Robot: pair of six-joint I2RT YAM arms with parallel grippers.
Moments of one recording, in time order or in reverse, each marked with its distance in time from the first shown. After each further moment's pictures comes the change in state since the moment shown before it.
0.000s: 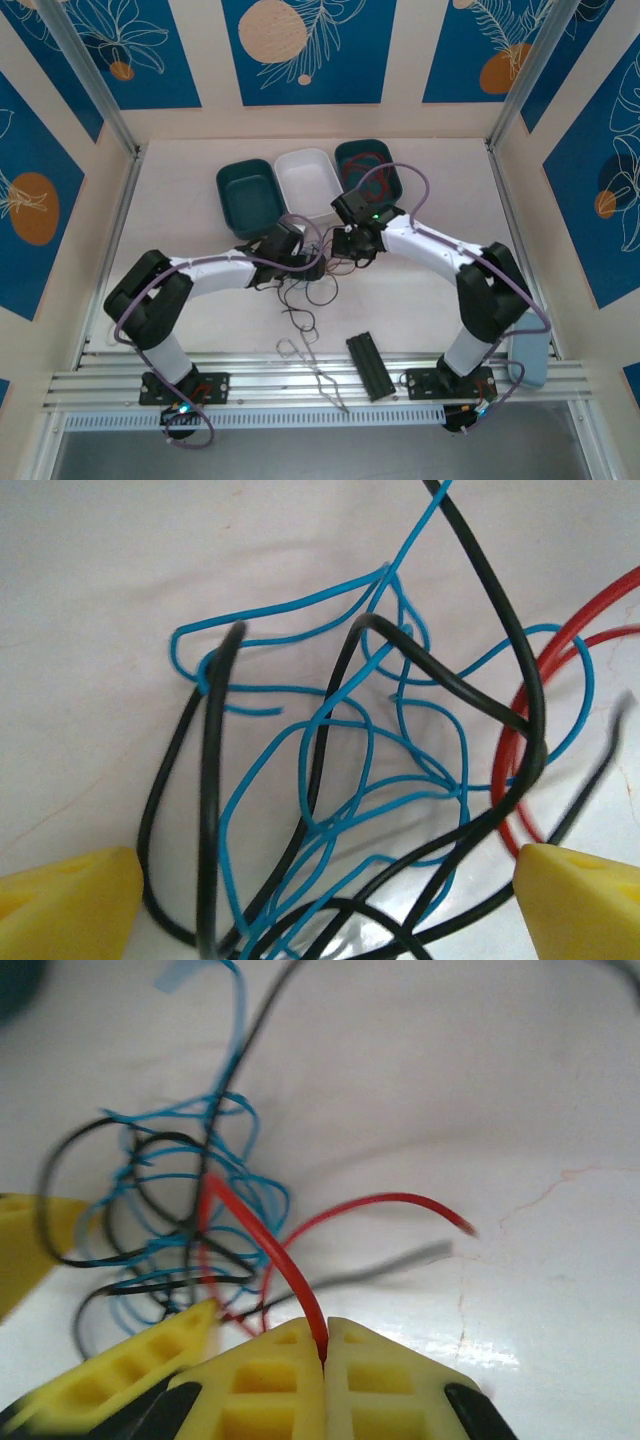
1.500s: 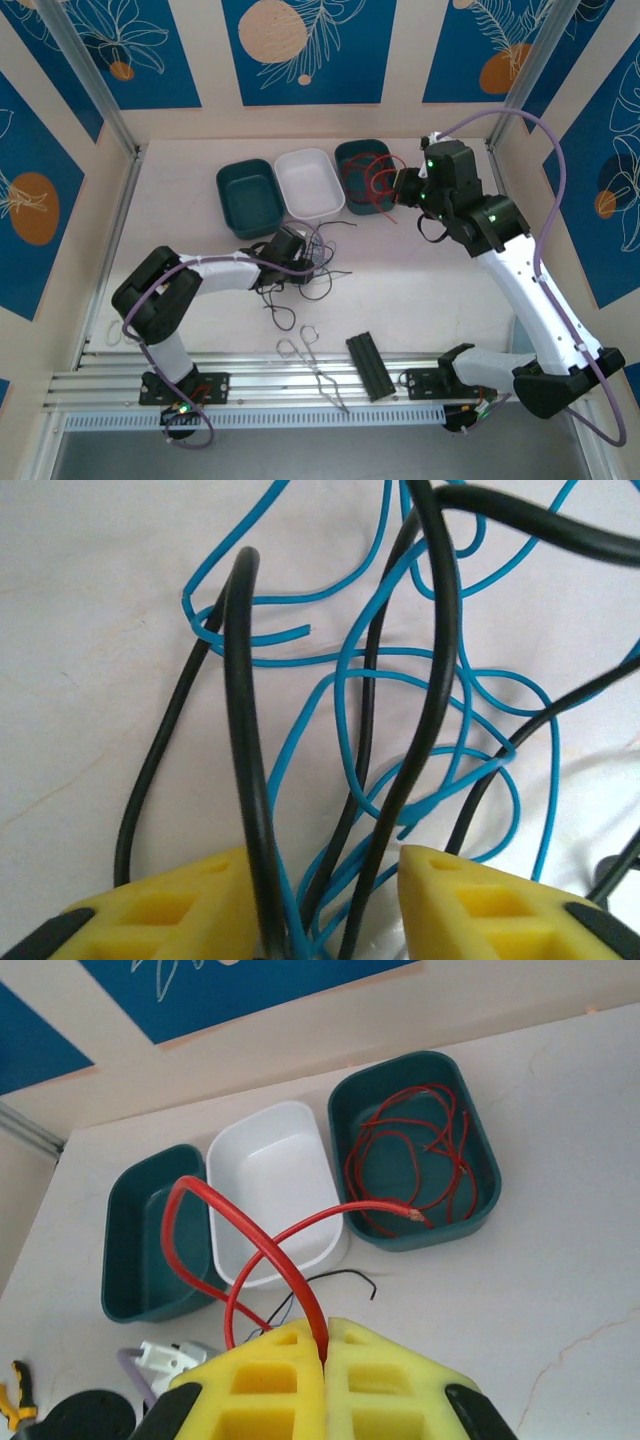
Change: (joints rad) left arm -0.009 0.034 -0.022 0.005 -0.034 0.002; right arm -0.207 -0.437 0.307 -0.185 0.171 -0.166
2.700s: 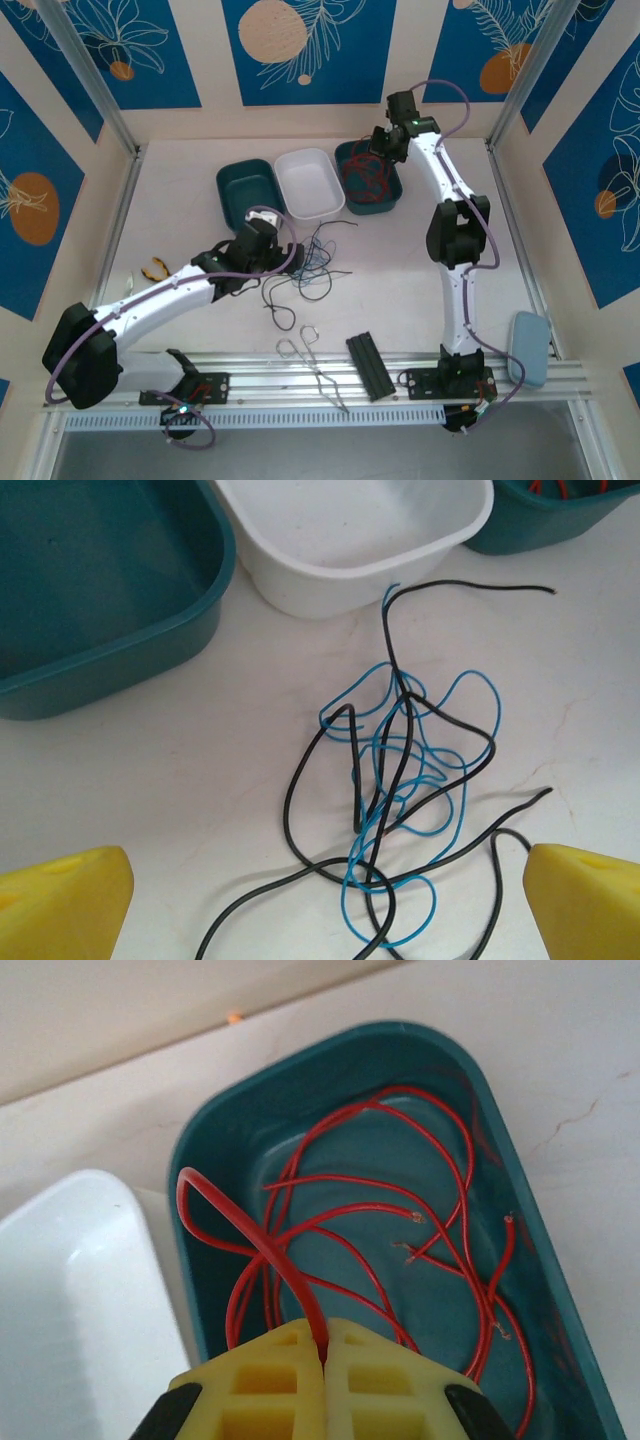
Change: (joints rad) left arm -0.001 -0.456 -0.028 -0.232 -0.197 0.004; right arm -0.259 1.147 0.802 -0.009 -0.272 -0.063
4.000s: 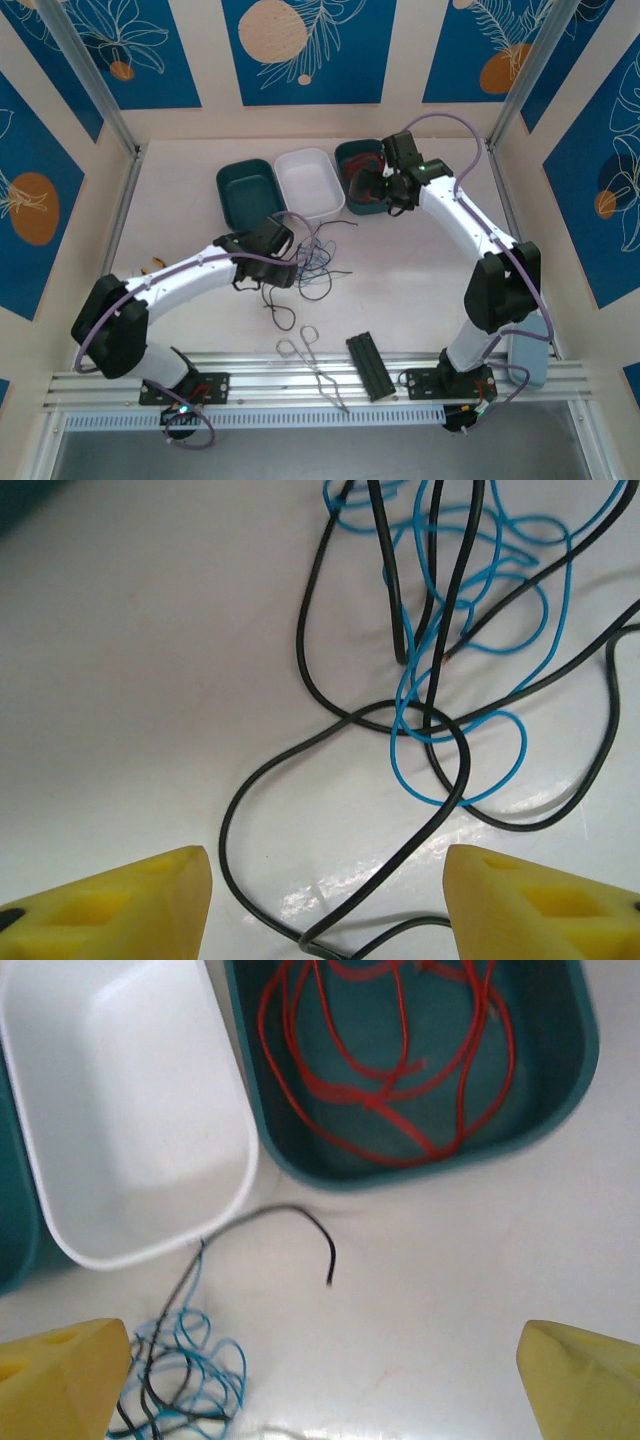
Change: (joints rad) left arm 0.016 0.214 0.147 -0.330 0.129 0.154; right arm 0.168 -0.676 -0.835 0.089 0.088 0.042
